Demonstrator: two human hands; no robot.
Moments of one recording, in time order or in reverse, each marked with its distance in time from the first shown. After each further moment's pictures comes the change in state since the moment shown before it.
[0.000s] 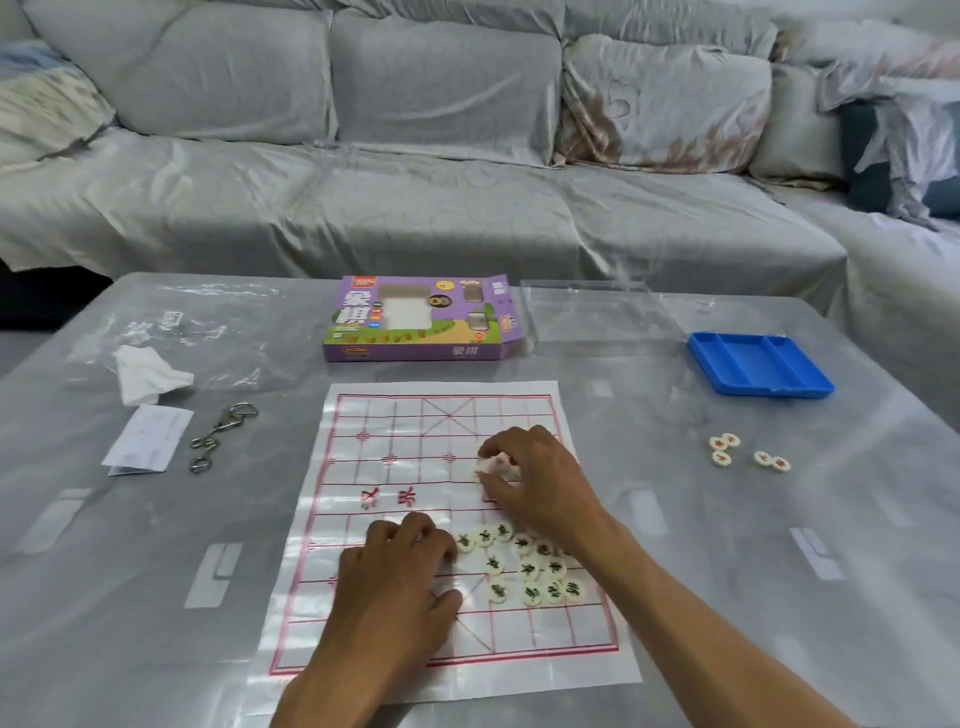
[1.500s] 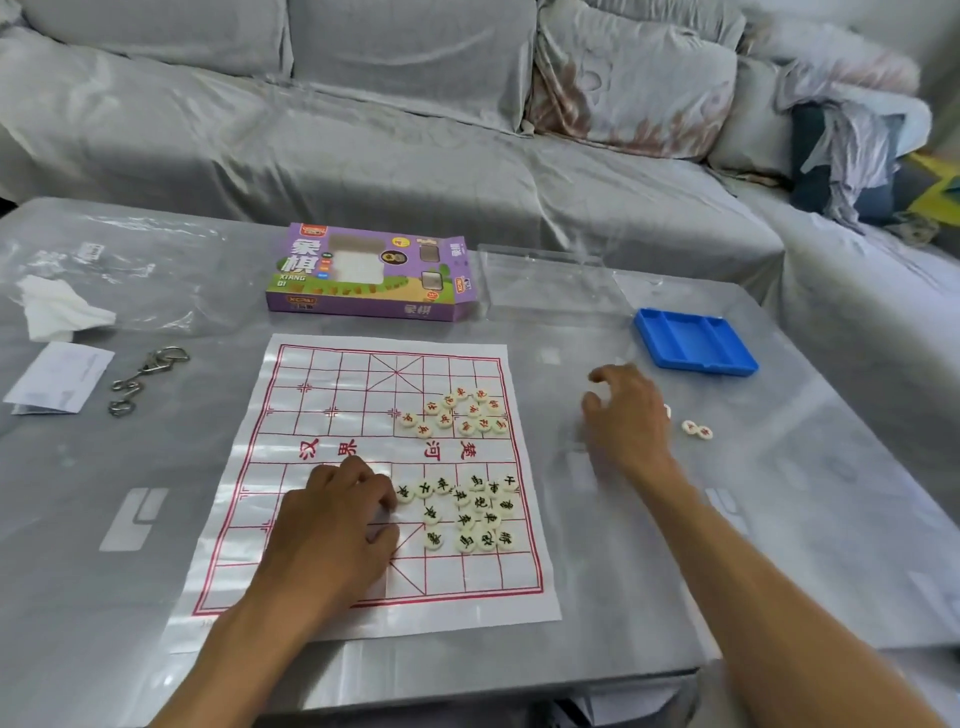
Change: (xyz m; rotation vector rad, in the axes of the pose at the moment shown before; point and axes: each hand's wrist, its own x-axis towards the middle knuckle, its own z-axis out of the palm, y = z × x) left_hand 0.006 -0.006 0.014 -0.101 0.122 0.027; right_hand -0.019 0.096 -0.080 -0.260 0.232 0.494
